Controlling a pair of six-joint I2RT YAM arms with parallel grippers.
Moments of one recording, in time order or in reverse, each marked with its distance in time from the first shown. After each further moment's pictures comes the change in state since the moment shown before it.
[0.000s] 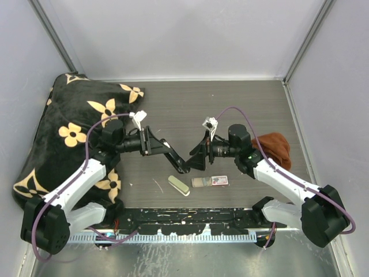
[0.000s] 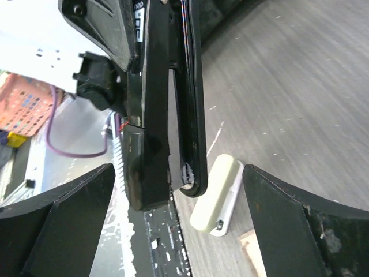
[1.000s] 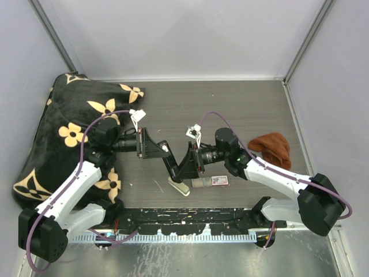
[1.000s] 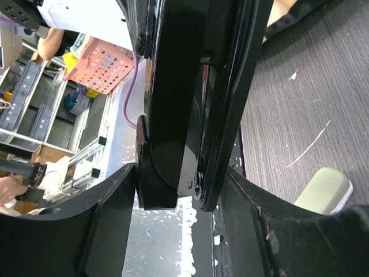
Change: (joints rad) left arm 0.000 -0.098 0.062 -0.075 0.208 0.056; right arm 0.174 0.093 0.039 0.125 -0.189 0.183
